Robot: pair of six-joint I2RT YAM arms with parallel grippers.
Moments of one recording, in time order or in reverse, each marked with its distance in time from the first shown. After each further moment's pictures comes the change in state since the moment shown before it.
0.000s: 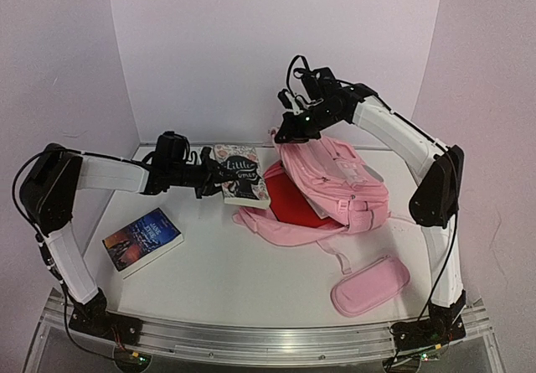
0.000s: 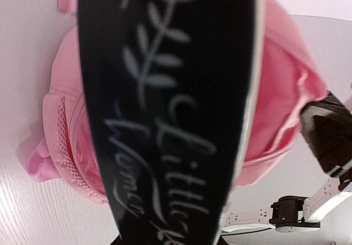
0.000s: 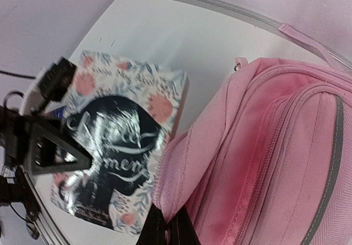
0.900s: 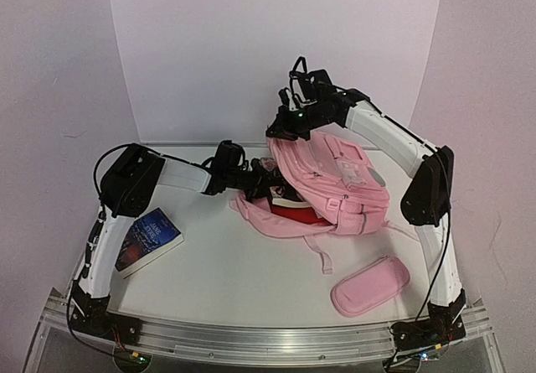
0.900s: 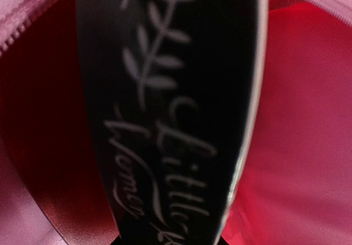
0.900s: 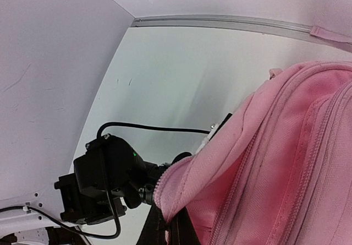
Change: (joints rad) left arm -0.143 0.651 0.597 0.058 0.023 -0.188; right arm -0.009 0.076 0.050 0.146 -0.060 0.279
